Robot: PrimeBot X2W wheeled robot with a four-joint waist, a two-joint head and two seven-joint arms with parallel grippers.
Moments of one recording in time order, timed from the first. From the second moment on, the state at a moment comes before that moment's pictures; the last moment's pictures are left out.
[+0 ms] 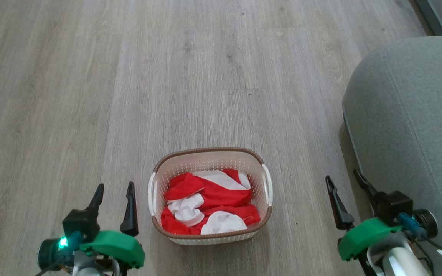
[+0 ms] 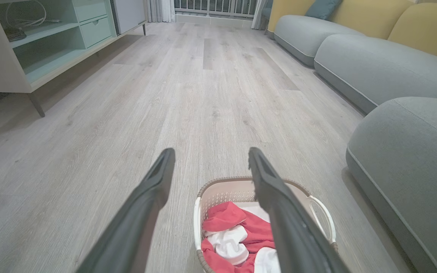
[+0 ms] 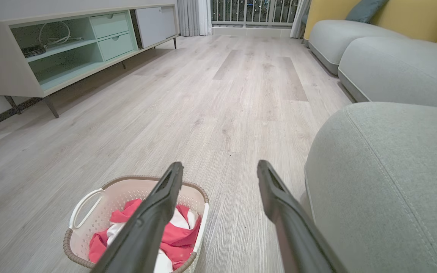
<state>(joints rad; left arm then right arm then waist) -0.01 0.04 -0.09 0.25 -0.19 0.05 -0.25 -0.06 -0.10 0.08 0.35 0.11 0.13 -0.25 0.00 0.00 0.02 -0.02</state>
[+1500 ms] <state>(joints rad) -0.81 0.03 -0.39 0.89 0.06 -0.02 -0.19 -0.45 -0.07 0.02 0.15 0.13 0.13 -0.25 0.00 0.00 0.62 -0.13</state>
